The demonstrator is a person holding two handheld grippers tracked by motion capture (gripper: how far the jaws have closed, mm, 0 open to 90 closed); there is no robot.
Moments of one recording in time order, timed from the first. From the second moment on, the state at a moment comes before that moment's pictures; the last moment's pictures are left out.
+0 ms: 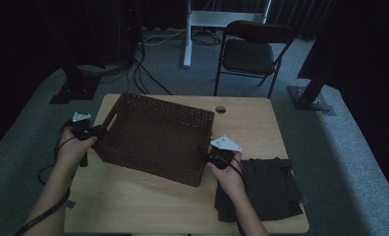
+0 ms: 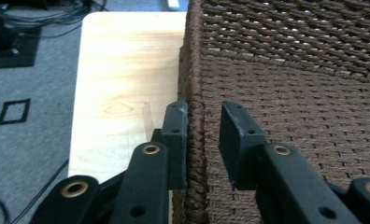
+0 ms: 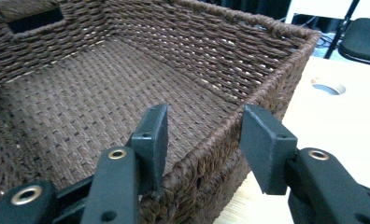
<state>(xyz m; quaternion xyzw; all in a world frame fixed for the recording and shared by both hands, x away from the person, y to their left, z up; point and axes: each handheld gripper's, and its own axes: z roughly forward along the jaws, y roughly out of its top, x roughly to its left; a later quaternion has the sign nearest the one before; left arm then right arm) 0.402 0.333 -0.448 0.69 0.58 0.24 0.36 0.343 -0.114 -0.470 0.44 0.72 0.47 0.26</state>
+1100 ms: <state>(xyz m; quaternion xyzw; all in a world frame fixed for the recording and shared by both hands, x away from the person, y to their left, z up) 0.326 0.318 -0.443 0.68 0.61 0.26 0.31 0.339 -0.114 -0.468 0.47 0.71 0.44 0.27</state>
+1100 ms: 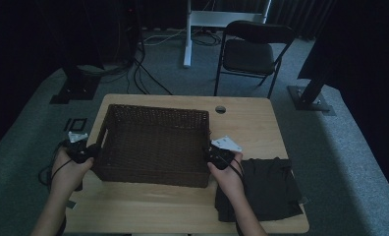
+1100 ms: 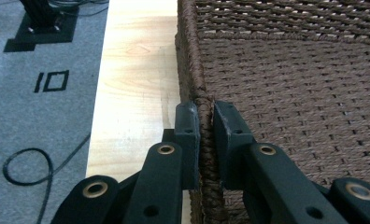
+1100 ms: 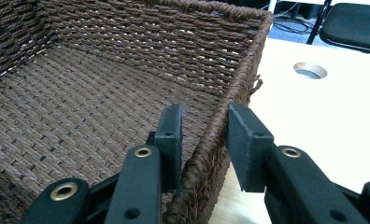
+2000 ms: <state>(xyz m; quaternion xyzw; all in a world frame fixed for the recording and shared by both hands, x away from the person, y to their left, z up) 0.308 0.315 -0.444 0.68 0.61 0.24 0.33 0.332 -0.126 -0.469 0.48 0.71 0.45 0.25</state>
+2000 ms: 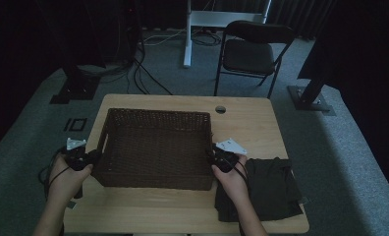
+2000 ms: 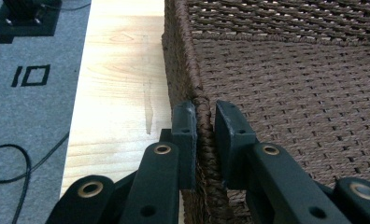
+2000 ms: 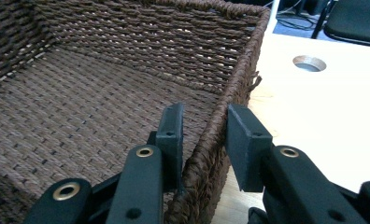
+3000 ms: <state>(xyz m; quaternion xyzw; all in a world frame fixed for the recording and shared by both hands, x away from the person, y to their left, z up) 0.315 0.335 -0.453 0.68 0.59 0.24 0.37 0.350 -0.126 -0.465 0.45 0.72 0.48 0.22</state>
